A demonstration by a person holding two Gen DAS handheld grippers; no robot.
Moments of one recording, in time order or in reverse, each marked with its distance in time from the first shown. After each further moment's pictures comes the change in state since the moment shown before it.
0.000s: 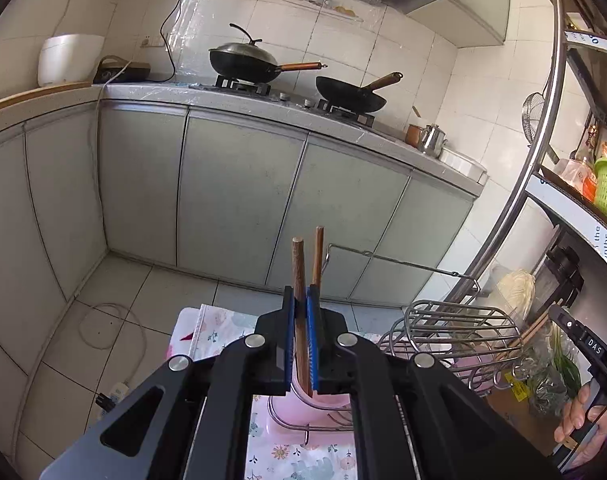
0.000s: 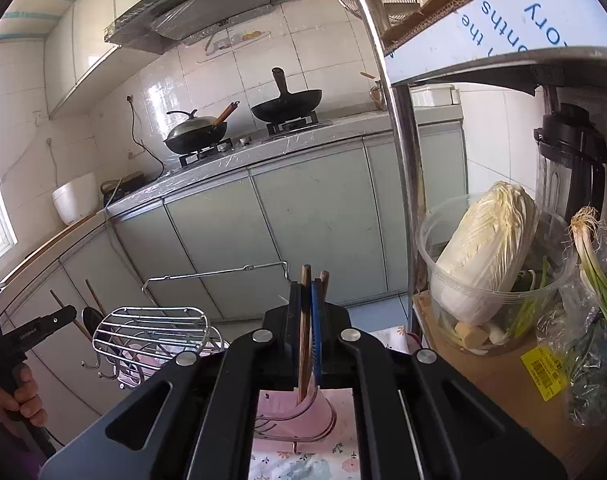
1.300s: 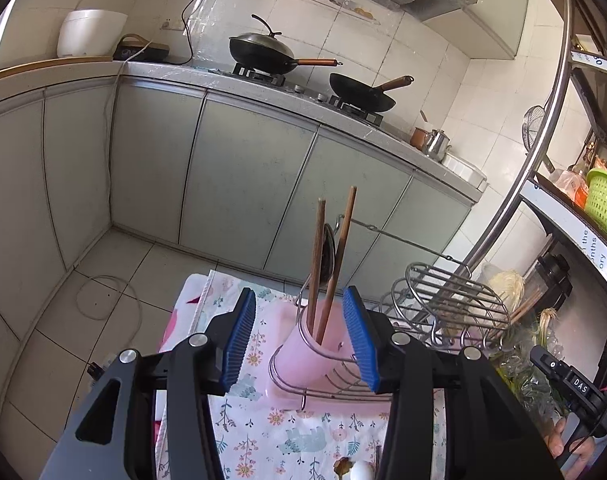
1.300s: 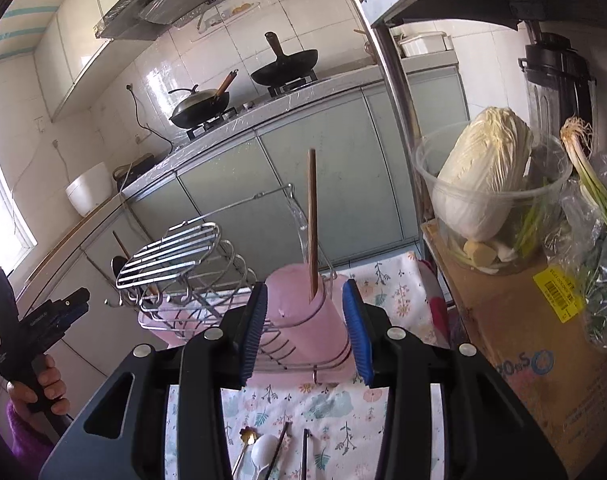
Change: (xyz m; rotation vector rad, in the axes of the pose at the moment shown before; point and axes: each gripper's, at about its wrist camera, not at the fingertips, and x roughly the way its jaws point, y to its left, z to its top) left arm -0.036 0.013 -0.036 -0.076 0.016 -0.014; right arm -0.029 -0.011 -0.055 0.095 0.146 0.075
